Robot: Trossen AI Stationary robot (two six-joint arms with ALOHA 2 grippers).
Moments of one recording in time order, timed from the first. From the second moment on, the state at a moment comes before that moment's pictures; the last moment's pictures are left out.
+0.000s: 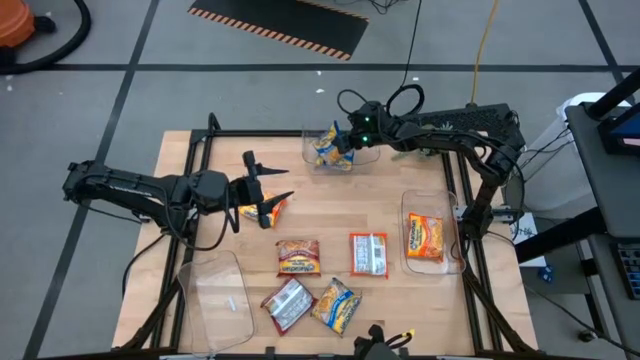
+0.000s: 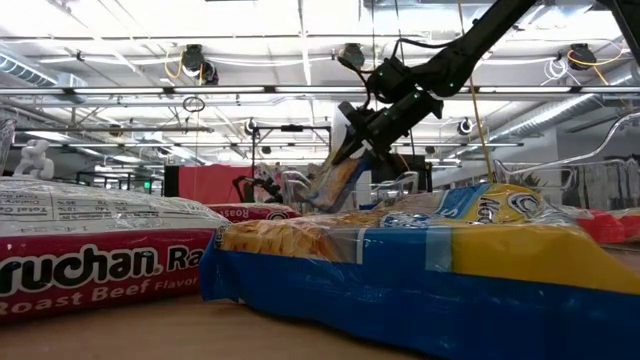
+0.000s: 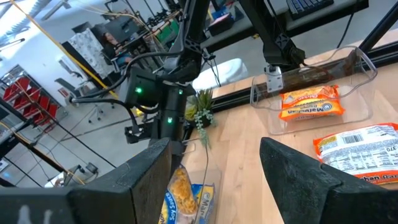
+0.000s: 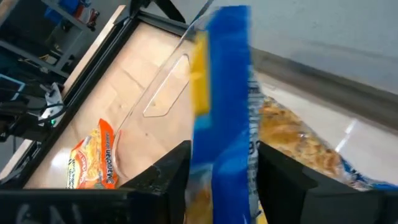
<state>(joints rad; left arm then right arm) -0.13 1.04 0.87 0.00 -0.46 0.41 -0.65 1.78 1.12 0.04 -0.28 0.53</state>
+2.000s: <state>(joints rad) -0.18 1.04 0.87 -0.57 -0.47 -0.05 0.05 0.95 0.58 -0.17 0.18 0.40</state>
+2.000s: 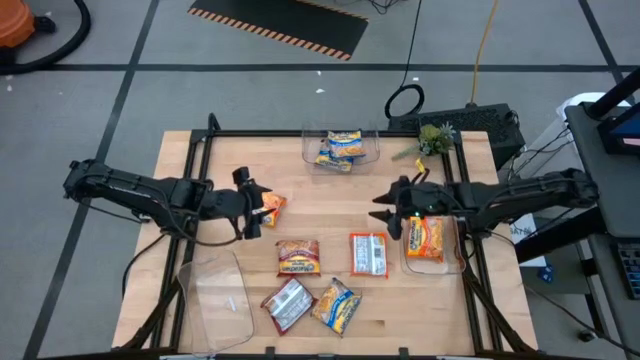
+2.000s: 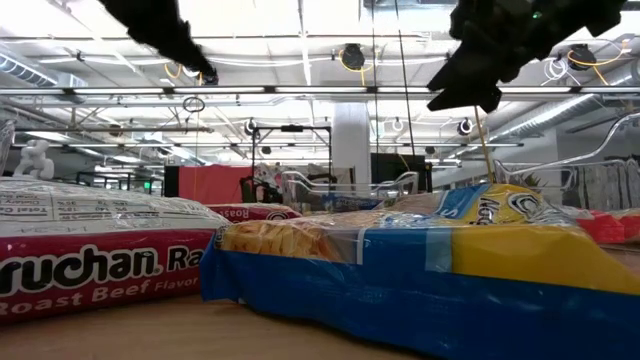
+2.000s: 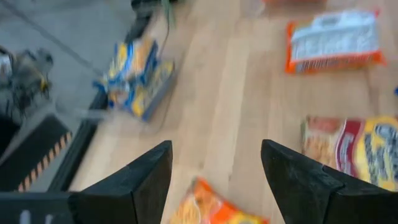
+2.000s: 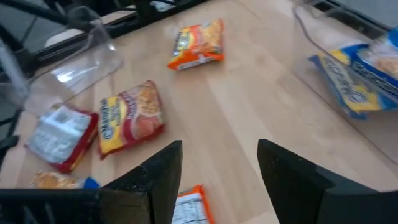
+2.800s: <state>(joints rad) -0.08 1.05 0.87 -0.97 -0.42 -0.53 0.08 0.95 0.58 -0.03 0.21 0.20</state>
